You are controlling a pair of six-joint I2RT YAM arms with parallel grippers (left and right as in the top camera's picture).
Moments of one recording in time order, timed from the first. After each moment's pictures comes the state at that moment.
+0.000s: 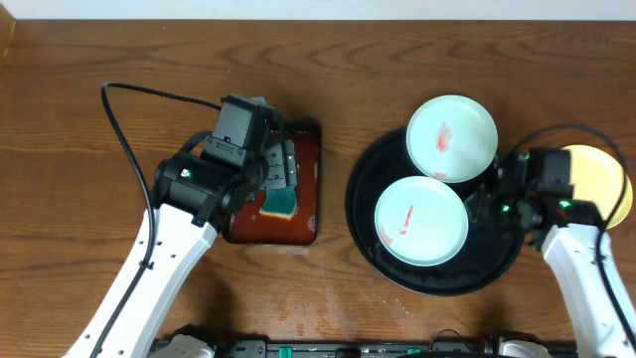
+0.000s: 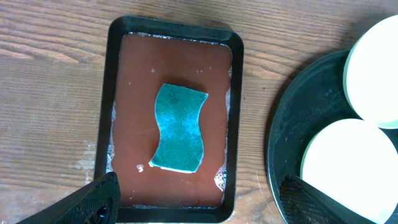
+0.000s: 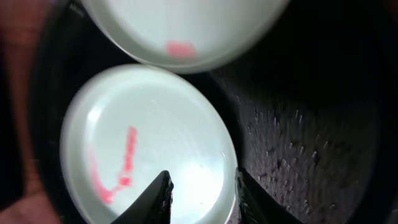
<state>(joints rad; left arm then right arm) -0.41 1.31 1.29 -1.00 -0.06 -0.46 -0.10 1.26 0.81 -0.72 -0.28 0.15</state>
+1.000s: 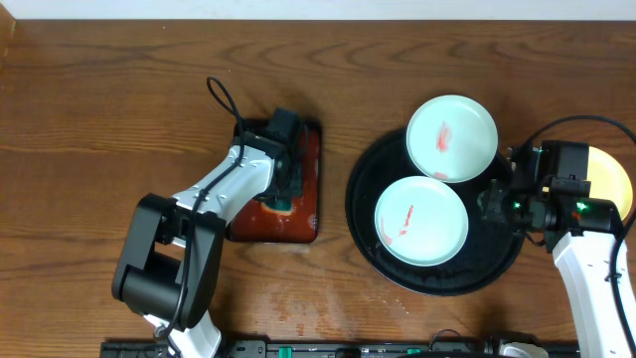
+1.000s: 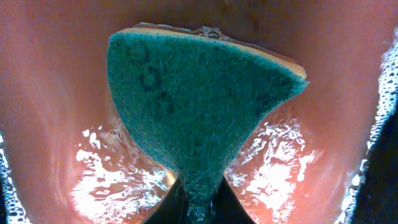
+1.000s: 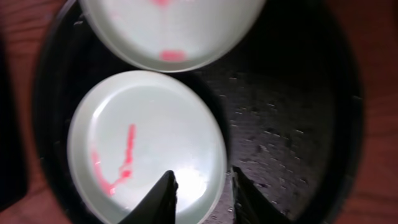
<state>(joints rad) -0.37 1.84 1.12 -0.70 -0.03 -0.38 -0.10 1.20 0.88 -0.84 -0.19 0.18</state>
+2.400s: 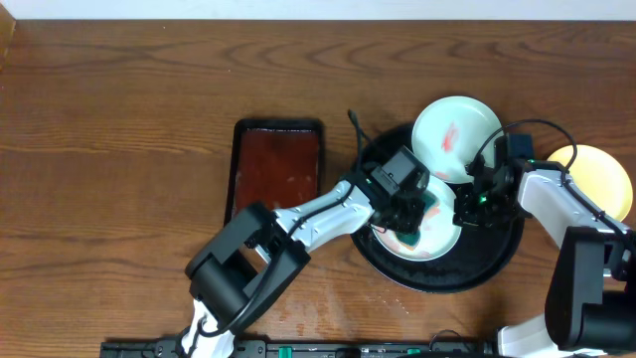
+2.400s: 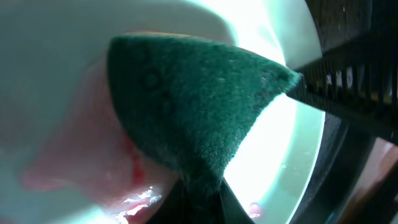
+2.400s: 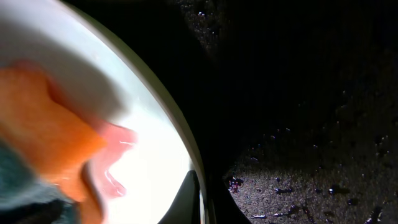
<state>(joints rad) -0.86 2.01 1.26 -0.36 0.37 -0.55 -0.06 1.70 0.89 -0.75 -0.28 0.09</state>
